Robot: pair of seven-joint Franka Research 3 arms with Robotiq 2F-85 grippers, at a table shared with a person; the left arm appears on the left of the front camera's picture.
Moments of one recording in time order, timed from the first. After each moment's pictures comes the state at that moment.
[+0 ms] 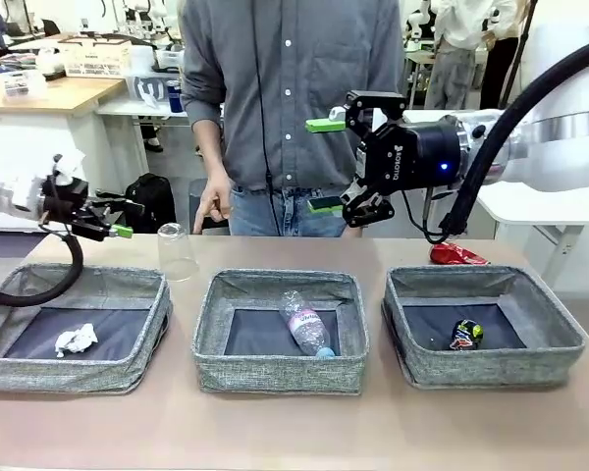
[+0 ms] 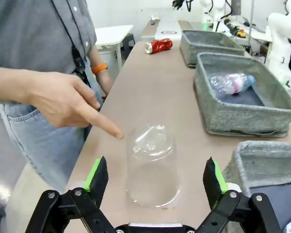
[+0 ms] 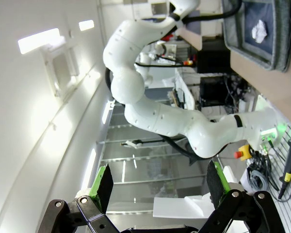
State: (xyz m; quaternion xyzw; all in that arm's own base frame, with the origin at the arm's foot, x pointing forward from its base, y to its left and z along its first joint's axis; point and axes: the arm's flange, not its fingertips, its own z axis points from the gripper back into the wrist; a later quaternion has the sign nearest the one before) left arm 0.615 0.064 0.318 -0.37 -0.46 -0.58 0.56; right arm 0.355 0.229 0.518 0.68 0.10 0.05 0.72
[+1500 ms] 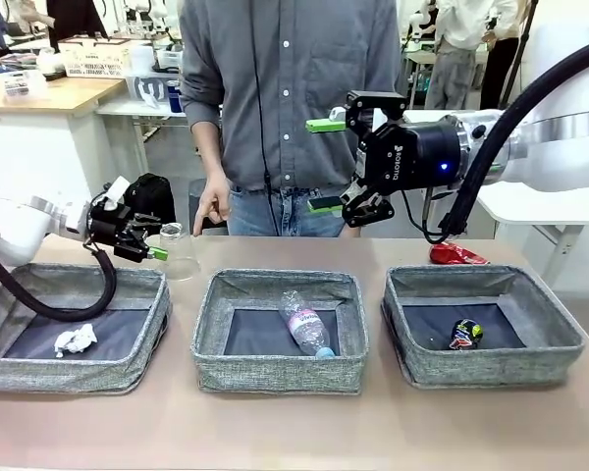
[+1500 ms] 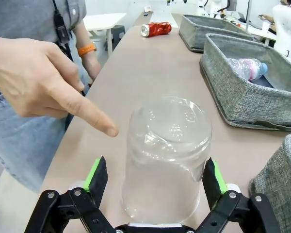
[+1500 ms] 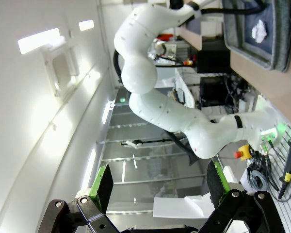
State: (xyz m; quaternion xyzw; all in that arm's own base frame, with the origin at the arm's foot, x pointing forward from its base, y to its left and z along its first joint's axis) left arm 0.645 0.005 0.248 -0.40 -0.43 -0.58 0.57; right arm 0.355 0.229 0.518 0.68 0.10 0.05 0.72
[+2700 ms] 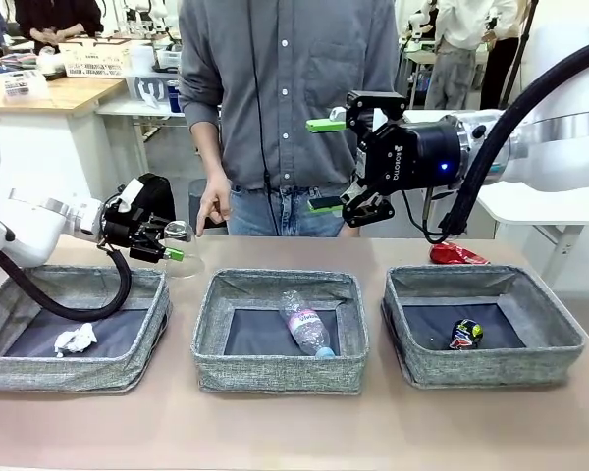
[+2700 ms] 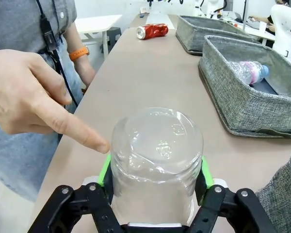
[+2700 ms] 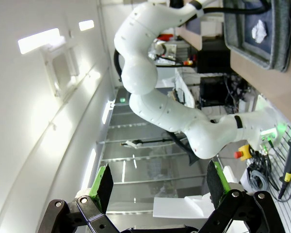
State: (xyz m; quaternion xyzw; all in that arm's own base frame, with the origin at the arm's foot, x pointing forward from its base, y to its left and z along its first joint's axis) left arm 0.648 -0.017 0.246 -0.40 -0.43 -0.59 0.56; right arm 0.355 0.229 0.518 0.68 0.10 0.05 0.72
